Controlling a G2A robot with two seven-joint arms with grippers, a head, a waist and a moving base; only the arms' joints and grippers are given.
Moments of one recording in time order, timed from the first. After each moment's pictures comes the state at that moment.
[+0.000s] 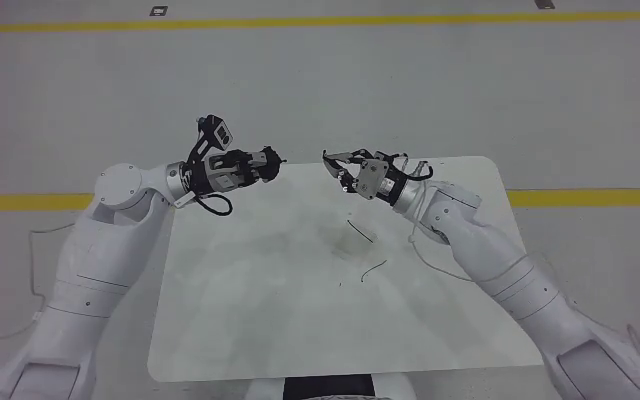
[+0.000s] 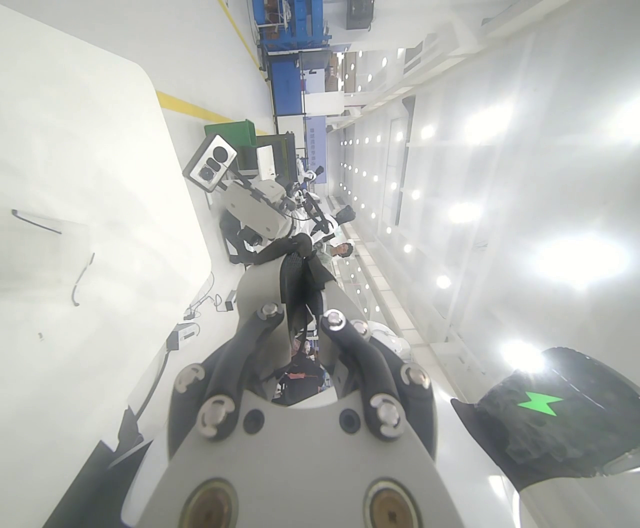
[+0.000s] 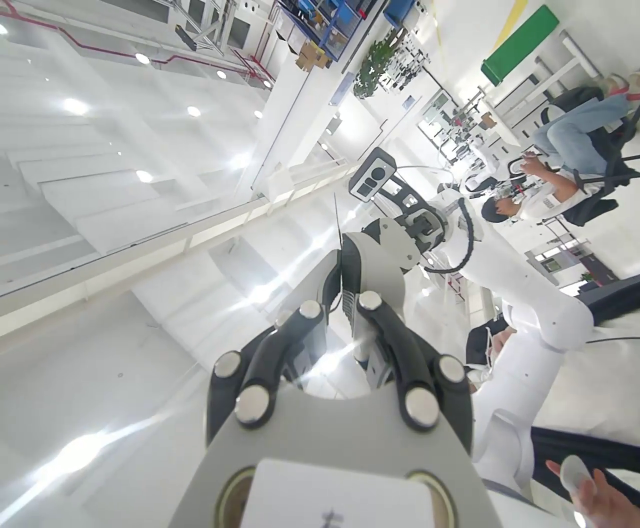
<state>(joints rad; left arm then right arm) 1.02 -0.97 -1.21 -1.47 -0.72 0.01 -1.07 -0.91 -1.03 0.79 -1.51 1.57 0.34 0.38</state>
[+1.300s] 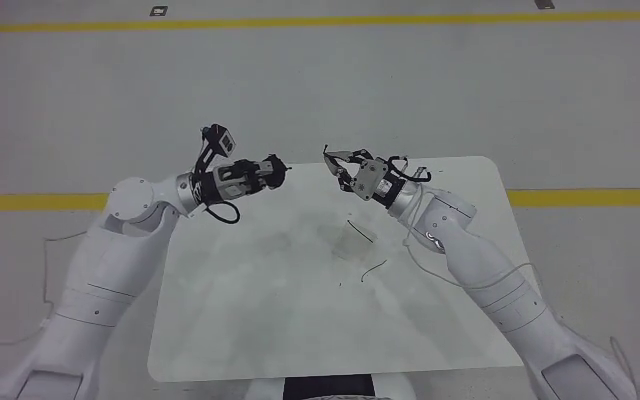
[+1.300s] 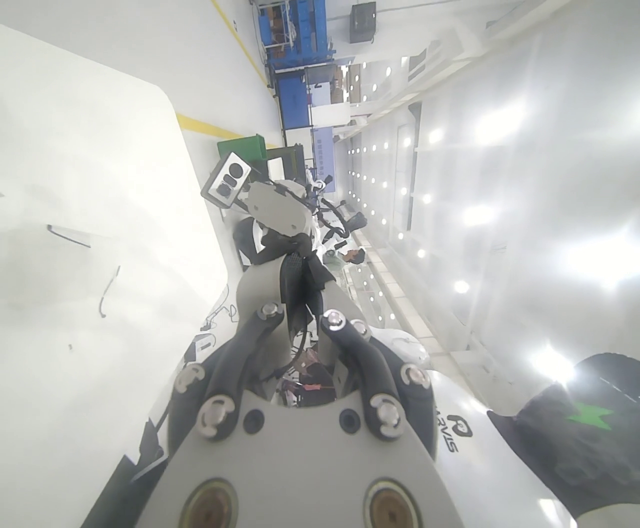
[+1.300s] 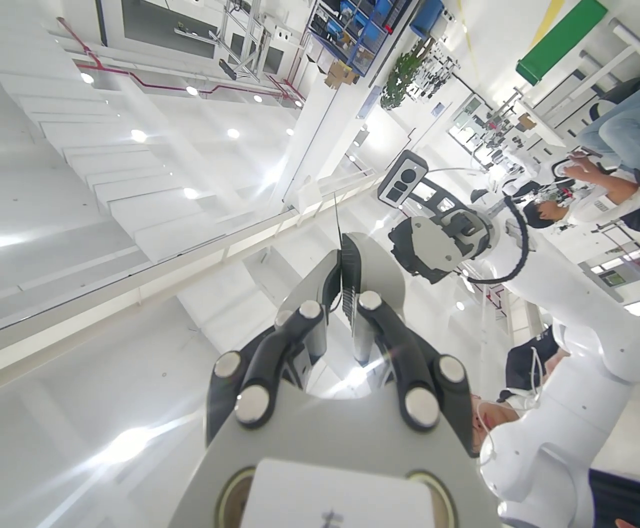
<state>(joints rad) 1.07 -0.98 -1.18 -1.47 -0.66 -0.13 -0.99 -1.02 -1.11 0.91 -1.56 1.57 0.34 0.27</state>
